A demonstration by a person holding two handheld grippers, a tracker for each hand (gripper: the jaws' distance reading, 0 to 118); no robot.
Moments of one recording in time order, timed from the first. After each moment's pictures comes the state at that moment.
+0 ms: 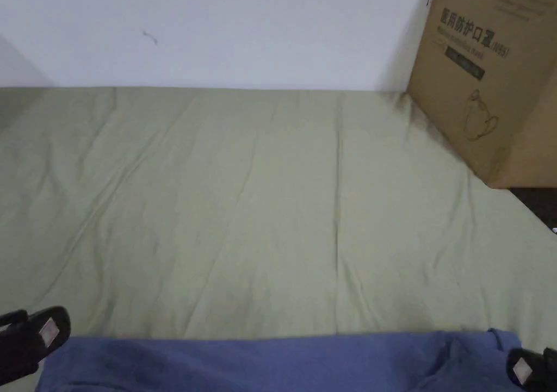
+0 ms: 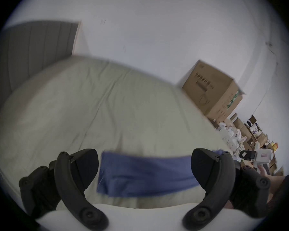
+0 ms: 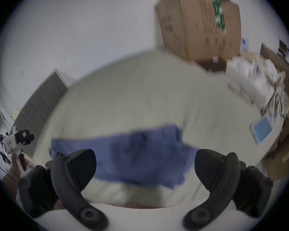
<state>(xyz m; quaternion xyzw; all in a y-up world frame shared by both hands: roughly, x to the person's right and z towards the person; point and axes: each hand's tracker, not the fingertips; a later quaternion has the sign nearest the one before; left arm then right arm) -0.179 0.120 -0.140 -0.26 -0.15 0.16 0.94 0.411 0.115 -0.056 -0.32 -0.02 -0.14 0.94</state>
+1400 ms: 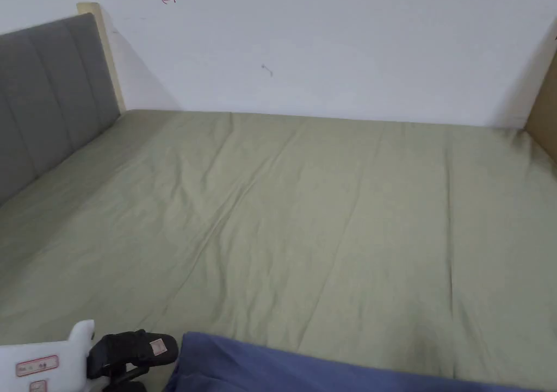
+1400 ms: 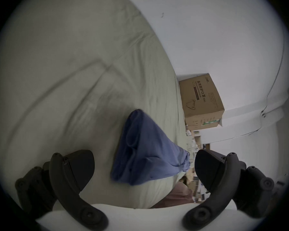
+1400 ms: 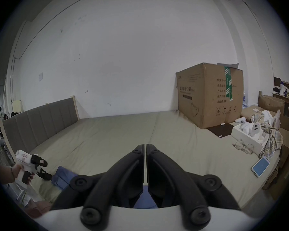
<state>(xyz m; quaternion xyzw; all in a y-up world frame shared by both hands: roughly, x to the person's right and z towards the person) -0.296 -0.066 -0.213 -0.44 -0.23 0.47 0.73 0.284 0.134 -0.050 -0.11 -0.03 -0.05 0.99</state>
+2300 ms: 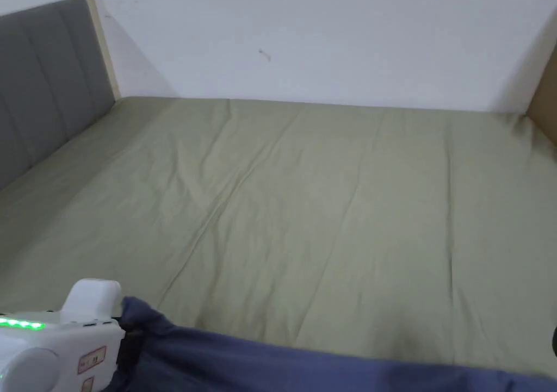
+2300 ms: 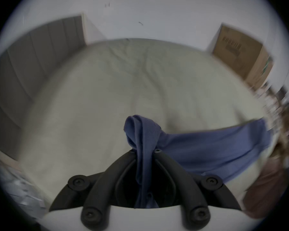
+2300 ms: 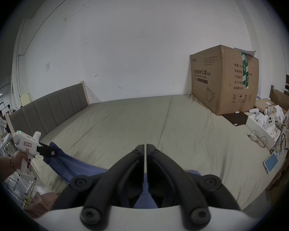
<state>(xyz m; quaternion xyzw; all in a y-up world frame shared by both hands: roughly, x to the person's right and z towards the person) -0.225 0.057 -0.178 -0.42 0.01 -0.06 0.91 0.266 0.120 -0.070 -0.18 0.03 -0.06 0.98</state>
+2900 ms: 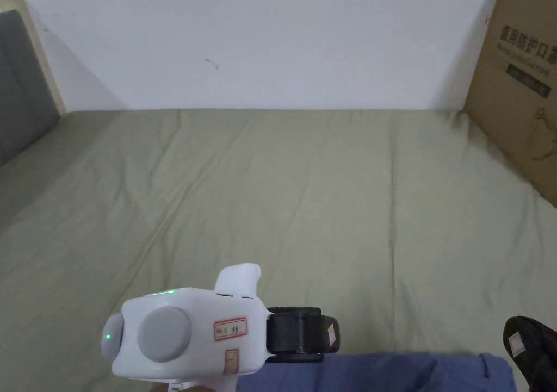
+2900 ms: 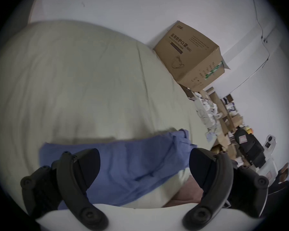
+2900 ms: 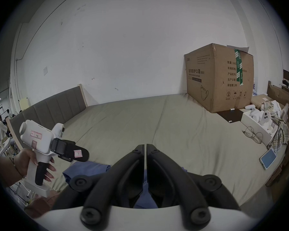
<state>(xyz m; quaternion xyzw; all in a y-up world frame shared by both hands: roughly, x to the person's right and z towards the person) -0.030 0.069 -0.219 -0.44 -0.29 0.18 0.84 0.292 0.121 -0.048 -0.18 0.02 -0.07 0.98</state>
